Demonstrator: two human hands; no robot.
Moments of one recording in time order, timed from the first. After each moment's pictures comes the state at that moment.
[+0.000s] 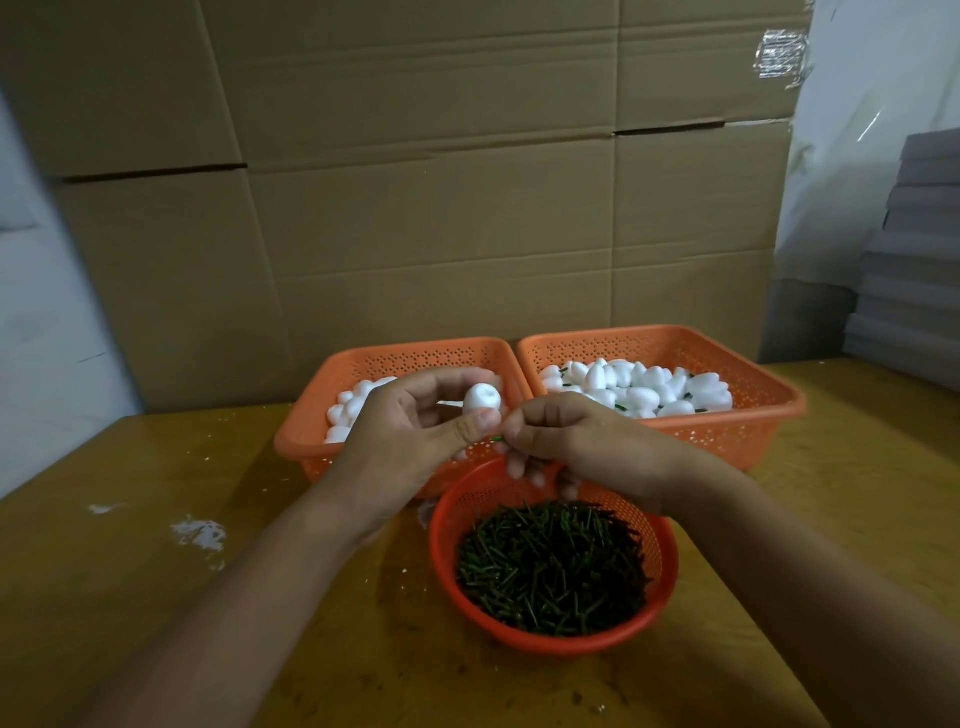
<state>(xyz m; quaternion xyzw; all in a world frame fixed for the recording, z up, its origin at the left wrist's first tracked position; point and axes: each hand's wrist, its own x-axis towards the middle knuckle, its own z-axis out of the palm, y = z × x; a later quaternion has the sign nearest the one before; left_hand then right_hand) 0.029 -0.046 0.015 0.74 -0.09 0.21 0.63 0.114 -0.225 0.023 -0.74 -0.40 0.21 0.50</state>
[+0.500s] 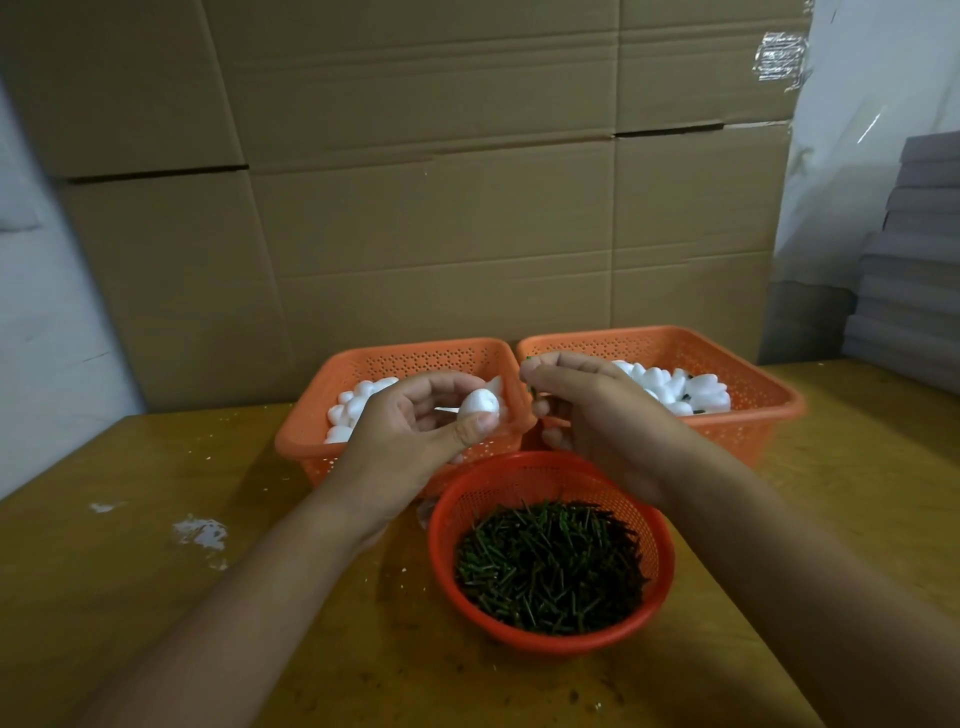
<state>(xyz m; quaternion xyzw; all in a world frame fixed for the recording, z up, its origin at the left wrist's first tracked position) 0.029 -0.049 0.013 0.74 -0.06 0.22 0.64 0.117 -0.221 0.033 -0.59 -0.27 0.21 0.72</state>
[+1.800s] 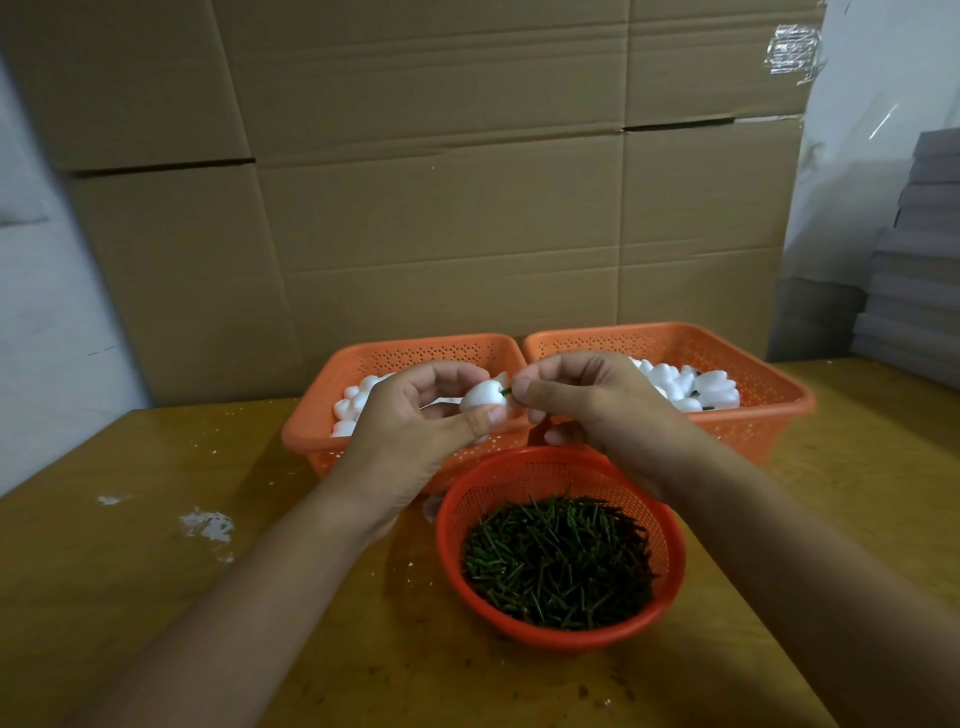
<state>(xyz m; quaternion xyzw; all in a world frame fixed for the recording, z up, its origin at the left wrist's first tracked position) 0.030 -0.050 0.013 0.72 -0.04 0.23 0.66 0.116 -0.221 0.030 -0.66 -0.33 0.13 0.66</state>
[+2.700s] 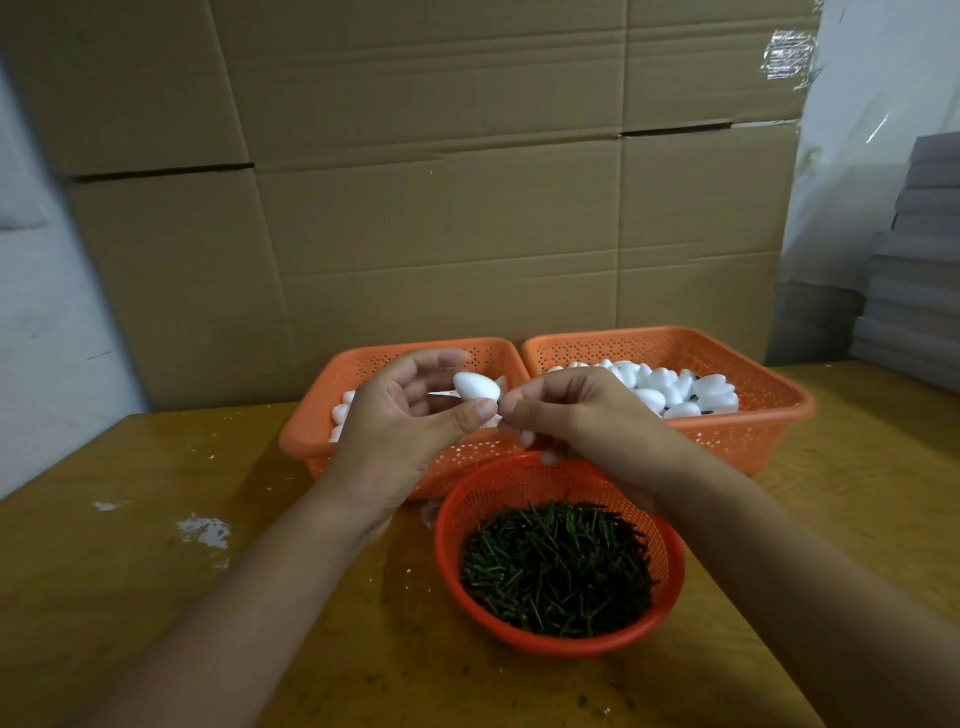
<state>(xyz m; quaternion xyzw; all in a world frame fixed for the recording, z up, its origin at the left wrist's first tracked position) 0.029 -0.050 0.018 0.69 -0.05 0.27 0.67 0.113 -0.217 0.025 -0.69 -0.35 0.14 0.61</state>
